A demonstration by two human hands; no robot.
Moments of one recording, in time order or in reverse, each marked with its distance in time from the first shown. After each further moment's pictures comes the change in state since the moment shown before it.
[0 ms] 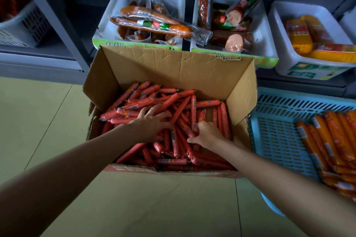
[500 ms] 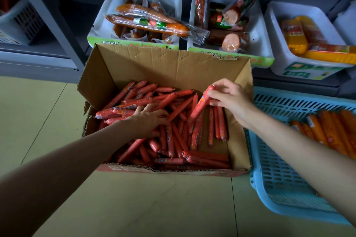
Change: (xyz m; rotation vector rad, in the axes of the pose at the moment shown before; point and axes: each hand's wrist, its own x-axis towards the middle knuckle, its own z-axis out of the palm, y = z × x) left_hand 0.008 -0.005 -0.003 0.046 0.021 -0.009; right_hand -0.013 0.009 -0.091 0.874 0.250 -0.125
